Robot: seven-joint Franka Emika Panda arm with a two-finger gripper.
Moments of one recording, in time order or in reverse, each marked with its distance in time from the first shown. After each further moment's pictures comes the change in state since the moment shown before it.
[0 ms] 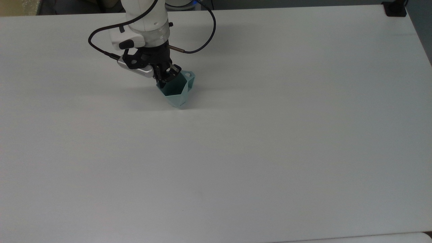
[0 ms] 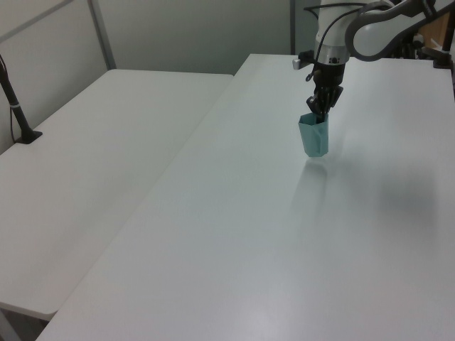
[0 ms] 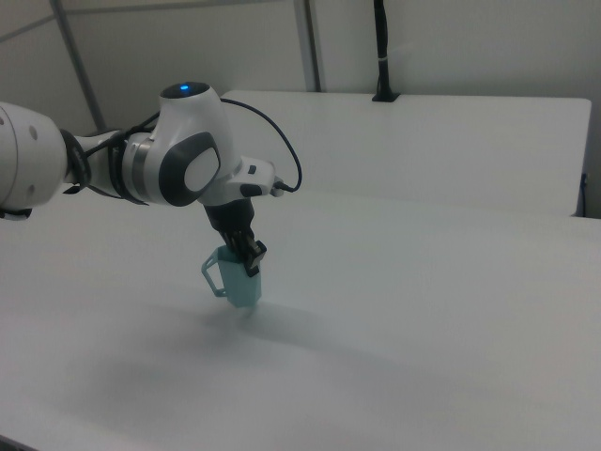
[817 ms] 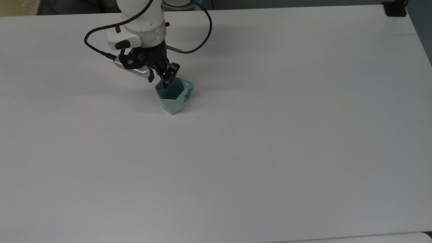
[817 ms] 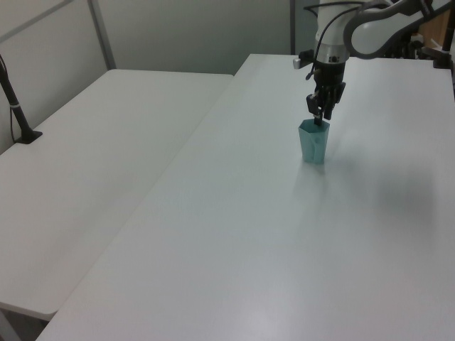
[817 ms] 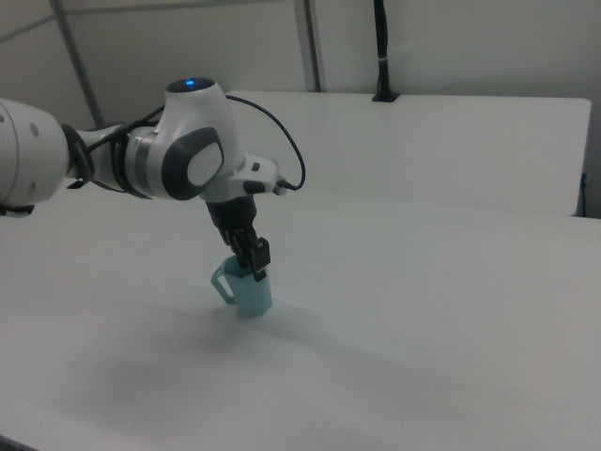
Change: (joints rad) arm -0.010 0.002 0.000 0.026 0.000 -0.053 -0.009
